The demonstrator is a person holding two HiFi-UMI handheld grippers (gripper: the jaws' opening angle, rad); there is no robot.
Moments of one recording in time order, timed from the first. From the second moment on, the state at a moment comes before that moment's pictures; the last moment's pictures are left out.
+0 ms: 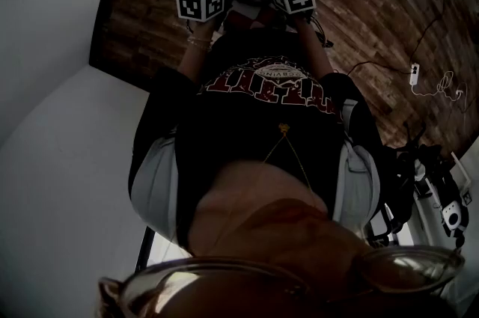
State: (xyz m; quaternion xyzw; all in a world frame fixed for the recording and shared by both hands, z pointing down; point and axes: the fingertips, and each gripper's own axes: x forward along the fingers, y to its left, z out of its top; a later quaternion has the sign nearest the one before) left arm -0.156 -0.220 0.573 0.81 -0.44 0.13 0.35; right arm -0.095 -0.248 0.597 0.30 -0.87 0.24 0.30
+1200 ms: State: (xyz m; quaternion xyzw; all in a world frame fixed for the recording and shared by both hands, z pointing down) left arm -0.208 -0.190 0.607 0.81 -0.42 0.12 0.39; right arm -0.117 -0.211 0.632 0.33 -0.84 0.23 0.36
